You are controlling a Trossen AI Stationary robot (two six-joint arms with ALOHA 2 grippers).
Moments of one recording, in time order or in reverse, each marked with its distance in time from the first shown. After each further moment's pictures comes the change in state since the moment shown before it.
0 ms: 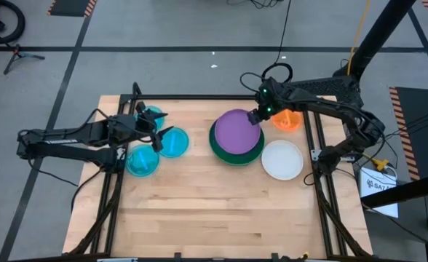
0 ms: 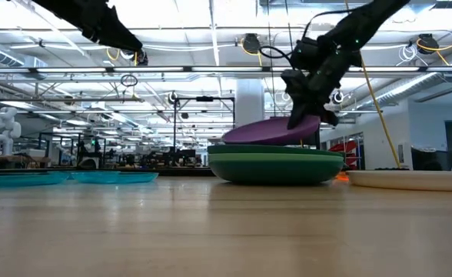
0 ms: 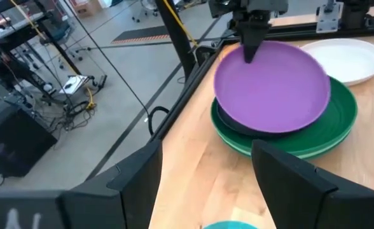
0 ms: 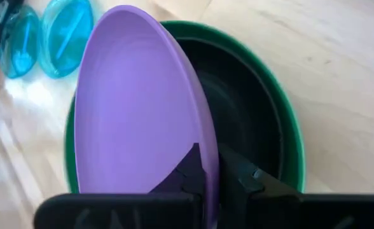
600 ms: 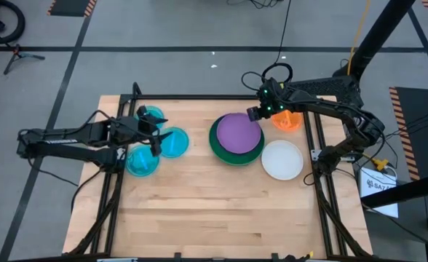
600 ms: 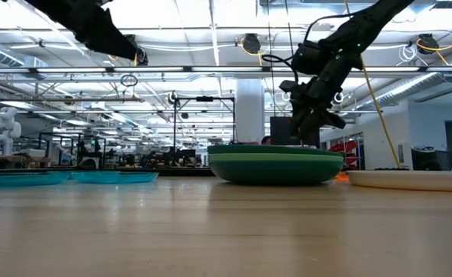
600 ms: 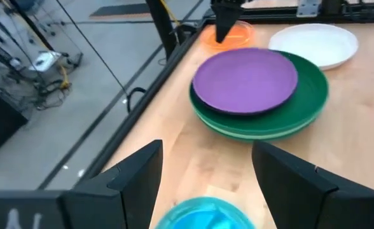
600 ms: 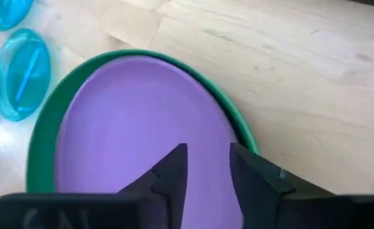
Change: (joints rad) left arm -0.024 -0.001 0.000 -0.096 0.055 -0.111; right arm -0.005 0.005 -0.030 0.040 0.142 0.119
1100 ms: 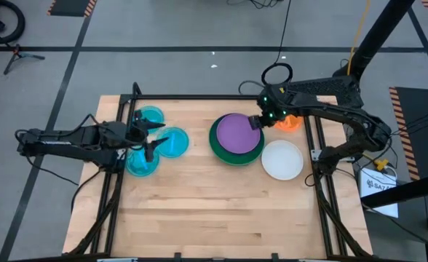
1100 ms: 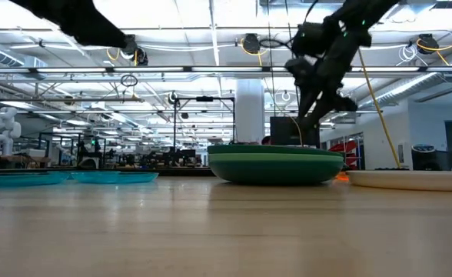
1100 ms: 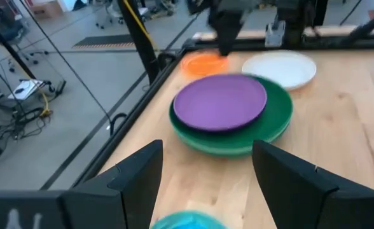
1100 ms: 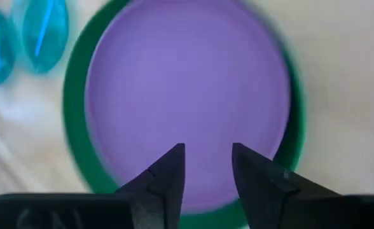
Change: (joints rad) left arm -0.090 -0.137 -0.069 0.045 -0.004 0.012; right arm 0.144 -0.100 0.048 -0.247 -0.024 0.118
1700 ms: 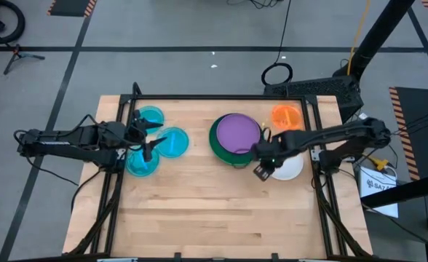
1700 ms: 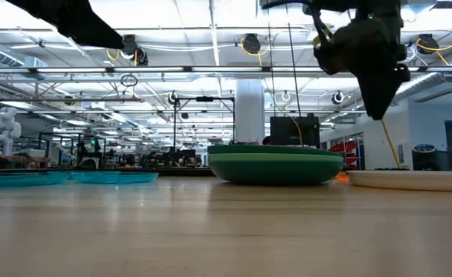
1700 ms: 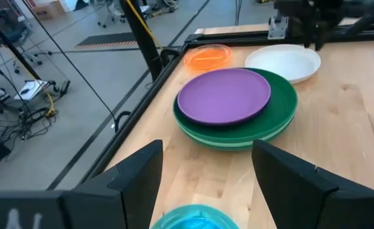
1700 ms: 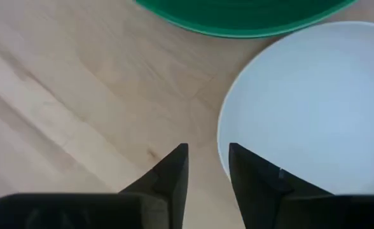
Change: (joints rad) left arm 0.002 -0.018 0.000 -0.032 -0.009 0.021; right arm 0.641 0.030 0.043 -0.384 0.235 0.258
